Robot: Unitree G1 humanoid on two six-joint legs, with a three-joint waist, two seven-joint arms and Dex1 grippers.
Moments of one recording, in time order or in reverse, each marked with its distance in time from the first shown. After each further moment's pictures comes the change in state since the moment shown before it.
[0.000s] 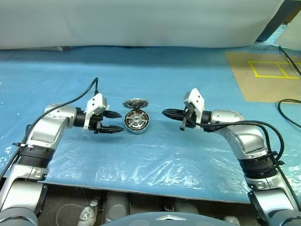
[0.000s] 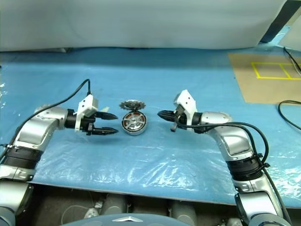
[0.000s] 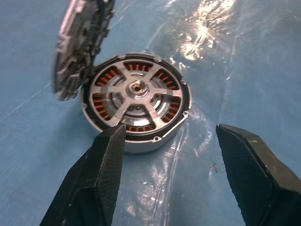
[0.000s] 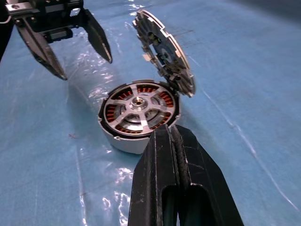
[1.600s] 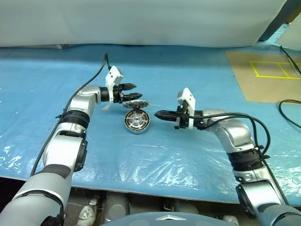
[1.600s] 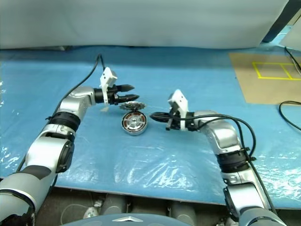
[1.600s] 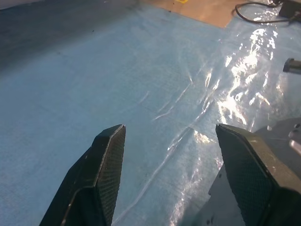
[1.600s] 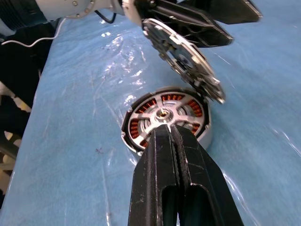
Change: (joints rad) left arm -0.551 -0.333 0.016 0.880 0.145 -0.387 0.086; right arm -0.011 0.055 -0.063 0.063 0.026 0.074 0.077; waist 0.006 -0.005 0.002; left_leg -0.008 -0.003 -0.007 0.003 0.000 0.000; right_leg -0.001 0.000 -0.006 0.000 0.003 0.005
